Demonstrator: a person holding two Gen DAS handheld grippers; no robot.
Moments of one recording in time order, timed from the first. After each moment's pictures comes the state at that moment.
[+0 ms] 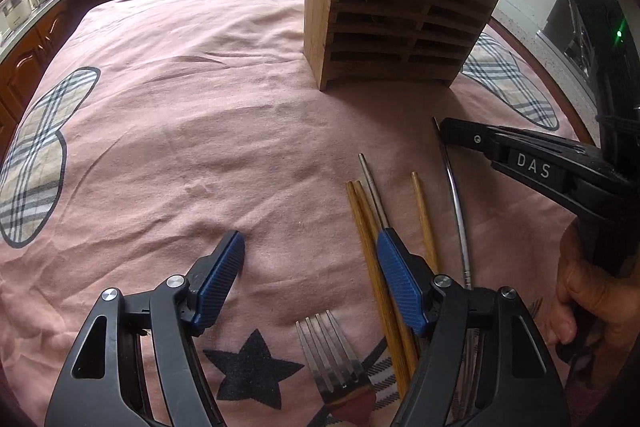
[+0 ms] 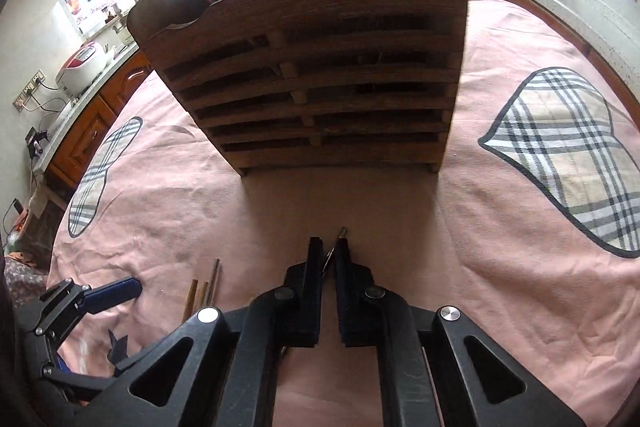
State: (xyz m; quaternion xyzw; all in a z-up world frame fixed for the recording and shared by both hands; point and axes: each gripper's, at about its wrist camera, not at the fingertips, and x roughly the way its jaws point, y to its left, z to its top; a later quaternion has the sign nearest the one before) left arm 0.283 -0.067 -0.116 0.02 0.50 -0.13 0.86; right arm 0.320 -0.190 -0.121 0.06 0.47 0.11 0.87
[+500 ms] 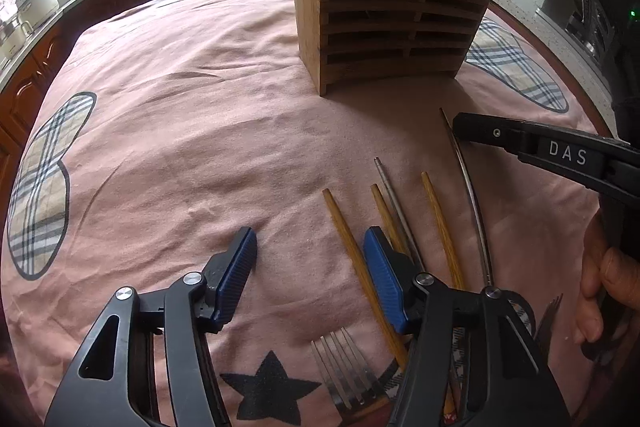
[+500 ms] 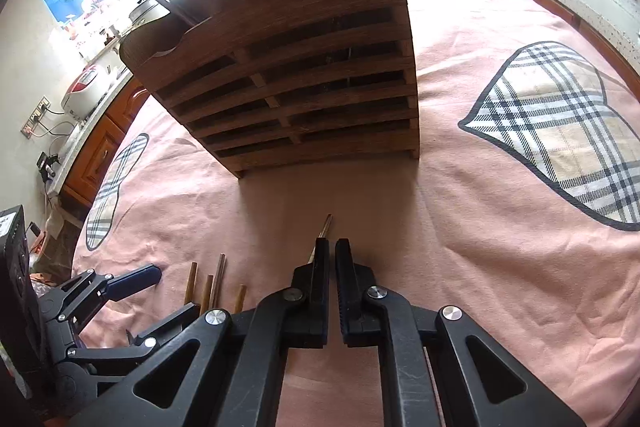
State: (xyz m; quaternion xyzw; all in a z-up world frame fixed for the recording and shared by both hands) left arm 0.293 -0.073 -0.114 0.07 0.50 -0.13 0.86; right arm 0.317 -0.213 -0.120 0.12 0.48 0.12 0.86
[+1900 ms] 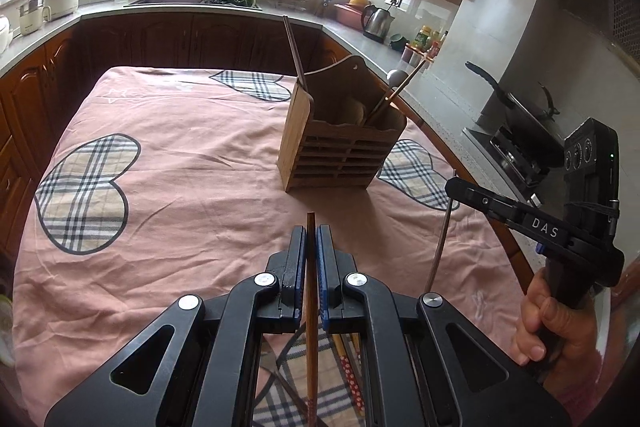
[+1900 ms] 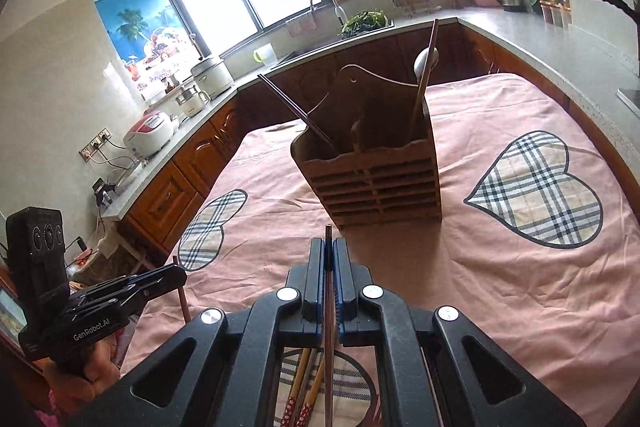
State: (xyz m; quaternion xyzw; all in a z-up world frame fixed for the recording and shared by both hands) left arm 0.205 -0.011 0.018 -0.08 0.37 -0.19 0.91; right arm 0.221 -0.214 0.000 0.14 0.35 0.18 0.91
